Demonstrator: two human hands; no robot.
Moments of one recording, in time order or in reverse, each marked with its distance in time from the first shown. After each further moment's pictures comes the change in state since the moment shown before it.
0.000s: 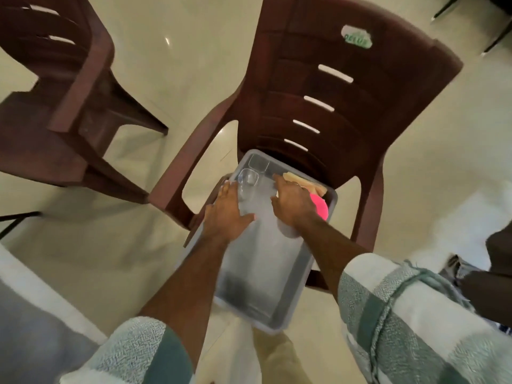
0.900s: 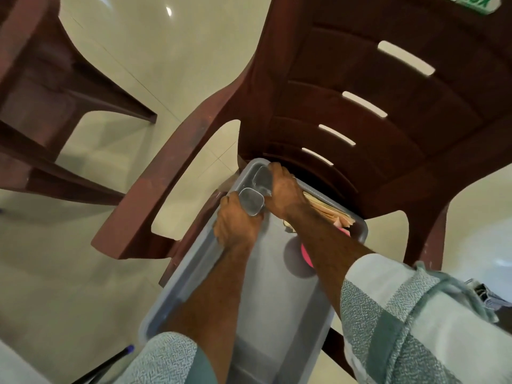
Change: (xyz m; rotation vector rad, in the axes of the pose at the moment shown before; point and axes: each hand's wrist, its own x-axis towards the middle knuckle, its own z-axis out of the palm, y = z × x) left_hand 0.147 0.003 0.087 -0.215 0.243 -0.354; right_hand 0.181 0.019 0.081 0.170 -0.099 0.062
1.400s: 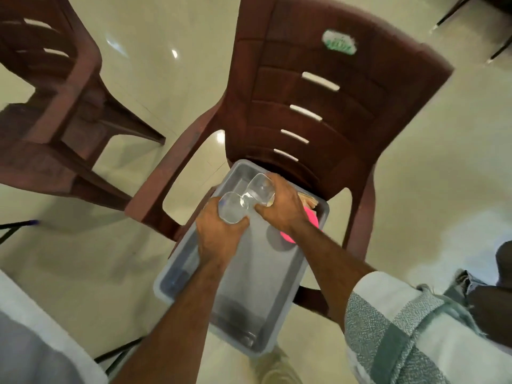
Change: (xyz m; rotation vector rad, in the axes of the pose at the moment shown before) left_hand -0.151 0.003 -0.096 -0.303 0.069 0.159; right_hand -0.169 0.008 -0.069 0.407 0.195 -0.141
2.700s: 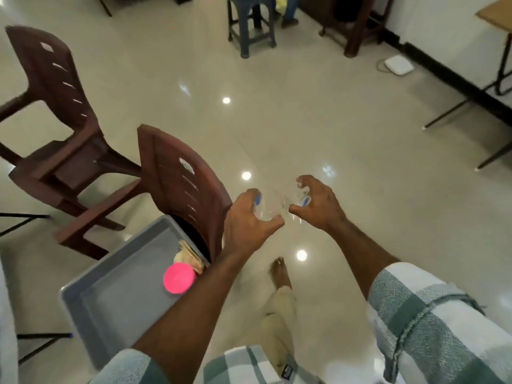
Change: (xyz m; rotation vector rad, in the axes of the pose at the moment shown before) left_hand -0.070 0.486 0.269 -0.019 0.270 0.277; right_hand 0.141 0.134 -0.558 -0.116 -0.115 -0.301
